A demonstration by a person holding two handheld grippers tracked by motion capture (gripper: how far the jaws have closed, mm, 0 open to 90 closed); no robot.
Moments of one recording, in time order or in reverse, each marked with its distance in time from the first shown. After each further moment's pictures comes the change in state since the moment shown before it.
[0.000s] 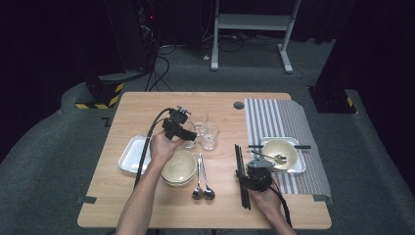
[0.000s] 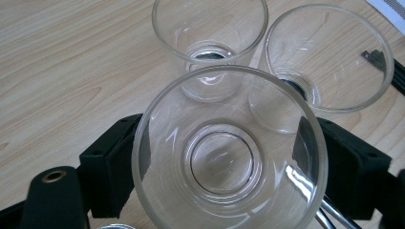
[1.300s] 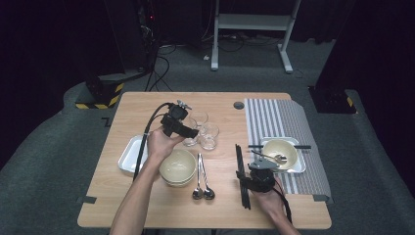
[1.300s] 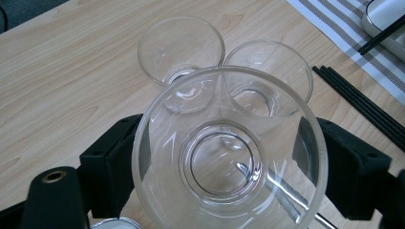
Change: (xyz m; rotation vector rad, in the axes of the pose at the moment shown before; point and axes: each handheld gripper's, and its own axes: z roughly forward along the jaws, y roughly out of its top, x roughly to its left) left arm -0.011 0.015 -0.038 -0.038 -0.046 0.042; right arm 0.001 0.003 -0.019 -0.033 0.047 0.000
